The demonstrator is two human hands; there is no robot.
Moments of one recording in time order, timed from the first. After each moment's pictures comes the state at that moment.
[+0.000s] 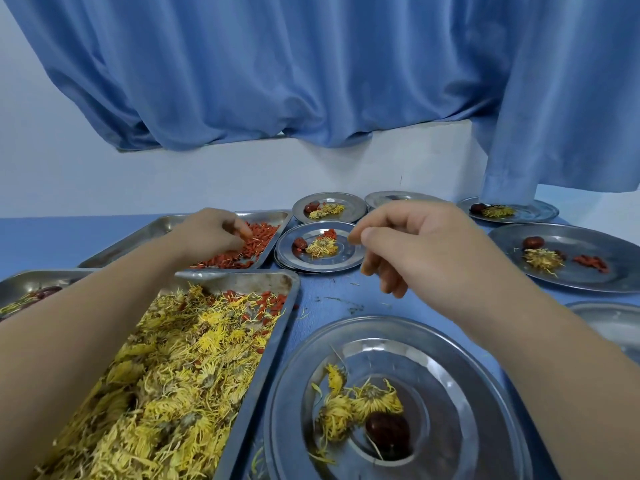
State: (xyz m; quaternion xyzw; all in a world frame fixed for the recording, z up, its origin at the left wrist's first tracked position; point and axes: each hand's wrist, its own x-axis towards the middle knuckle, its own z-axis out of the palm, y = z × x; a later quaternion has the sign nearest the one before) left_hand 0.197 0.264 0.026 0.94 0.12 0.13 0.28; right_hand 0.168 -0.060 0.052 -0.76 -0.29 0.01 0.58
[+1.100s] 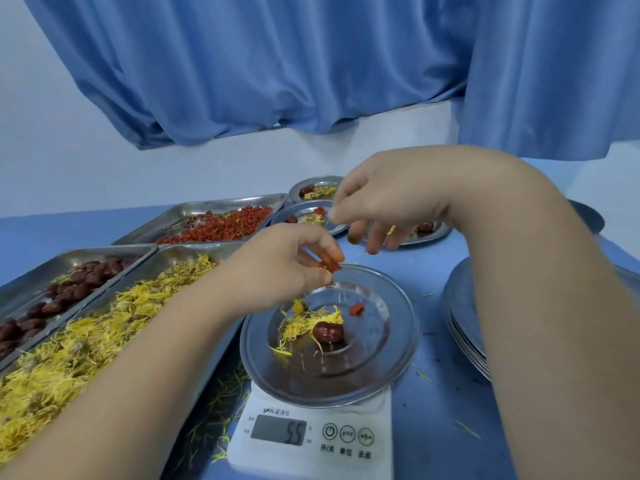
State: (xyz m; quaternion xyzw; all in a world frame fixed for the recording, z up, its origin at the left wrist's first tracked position) left_hand 0.082 0.047 0.032 0.94 -0.02 0.09 0.33; right_hand 0.152 -0.116 0.097 -0.87 -0.39 0.14 0.28
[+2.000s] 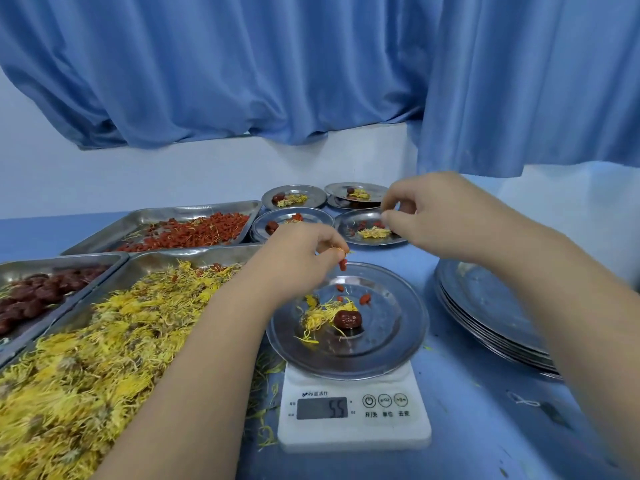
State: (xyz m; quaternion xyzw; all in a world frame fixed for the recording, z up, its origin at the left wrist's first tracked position) left_hand 0.084 0.065 0.024 0.94 -0.07 0.13 0.30; right_hand 0.126 -0.131 0.065 -0.91 -0.29 -0.19 0.22
